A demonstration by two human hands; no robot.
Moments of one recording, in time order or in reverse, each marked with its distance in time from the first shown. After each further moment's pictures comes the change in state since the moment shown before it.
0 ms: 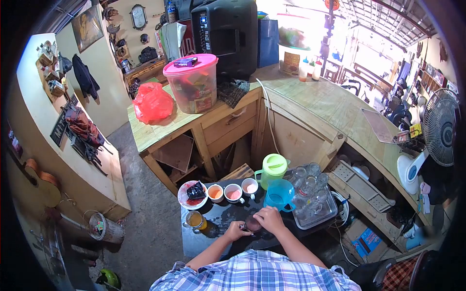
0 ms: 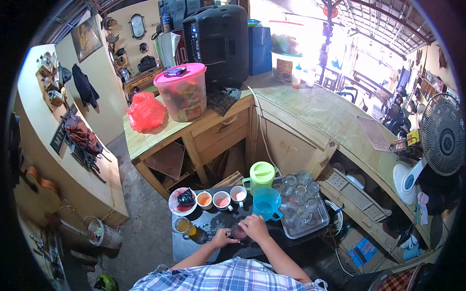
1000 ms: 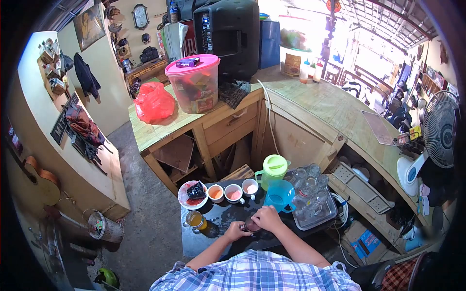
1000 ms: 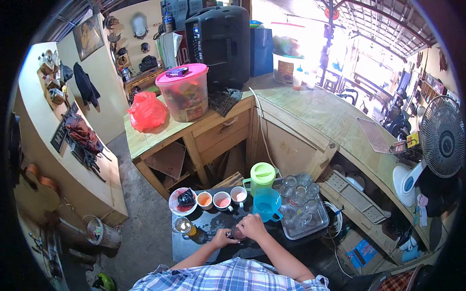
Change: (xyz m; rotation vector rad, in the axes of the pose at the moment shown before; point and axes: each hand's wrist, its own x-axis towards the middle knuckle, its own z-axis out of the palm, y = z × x) left_hand 0.002 -0.008 0.002 0.046 0.037 0.061; right_hand 0.012 -0.003 -0.001 -0.189 -0.170 -0.118
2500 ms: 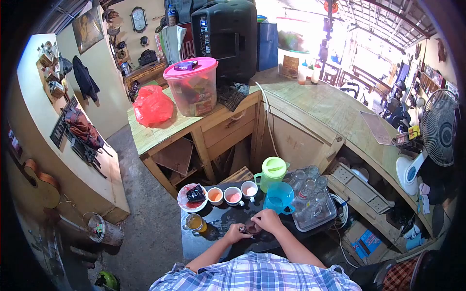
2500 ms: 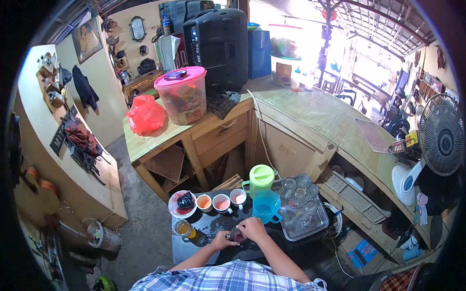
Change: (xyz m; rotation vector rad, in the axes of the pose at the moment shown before) left_hand 0.000 0.002 -0.001 -0.005 -0.017 -0.018; right_hand 0.001 0.002 0.004 0.224 -0.084 0.269
